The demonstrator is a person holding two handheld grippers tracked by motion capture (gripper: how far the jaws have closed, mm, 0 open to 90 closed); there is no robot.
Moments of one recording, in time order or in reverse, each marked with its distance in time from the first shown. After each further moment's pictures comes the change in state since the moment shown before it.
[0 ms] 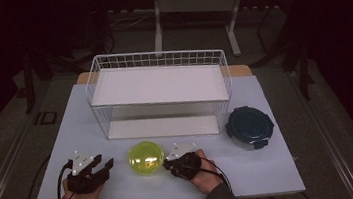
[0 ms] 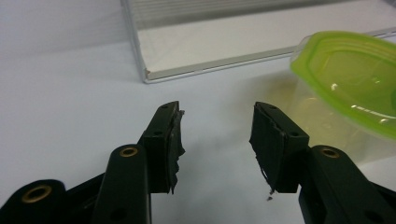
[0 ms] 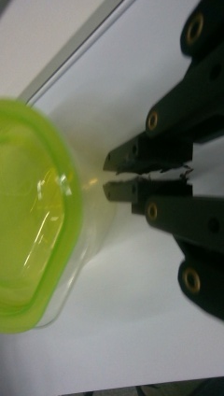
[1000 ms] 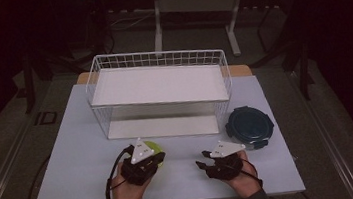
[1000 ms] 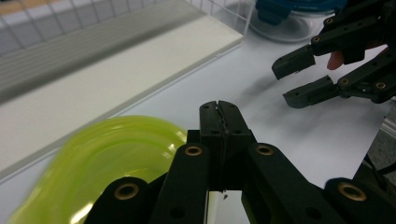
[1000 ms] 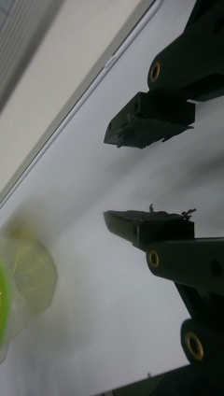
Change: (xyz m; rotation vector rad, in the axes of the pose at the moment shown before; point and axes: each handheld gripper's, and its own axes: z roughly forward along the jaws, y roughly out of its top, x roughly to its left) left arm -0.121 0.062 0.029 0.041 -0.320 0.216; right arm -0.033 -0.059 -0.085 -0.075 -0.131 0.122
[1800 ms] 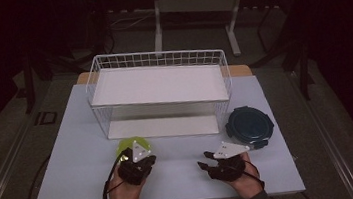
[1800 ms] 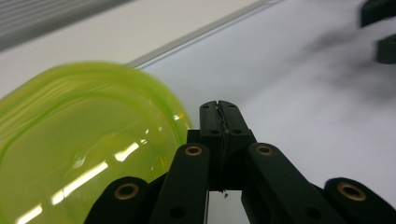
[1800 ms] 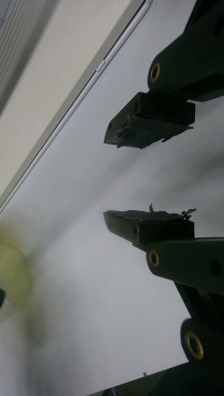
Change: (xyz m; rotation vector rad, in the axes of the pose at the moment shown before) left arm 0.017 -0.025 0.018 0.126 0.127 -0.045; right arm -0.002 -0.008 -0.003 -0.031 0.008 0.020
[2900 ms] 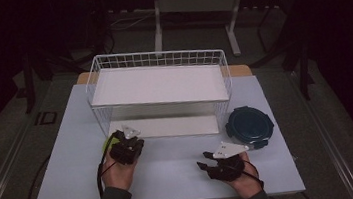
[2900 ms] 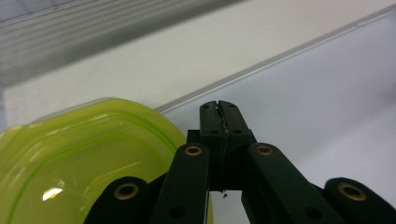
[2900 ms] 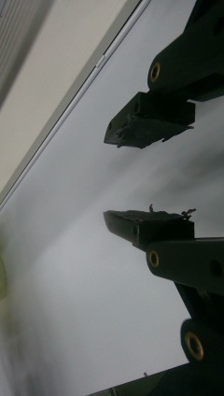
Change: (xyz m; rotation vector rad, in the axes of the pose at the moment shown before) left arm 0.048 0.024 0.013 0.046 0.121 -0.095; right arm 0.000 -0.001 0.002 0.004 0.008 0.003
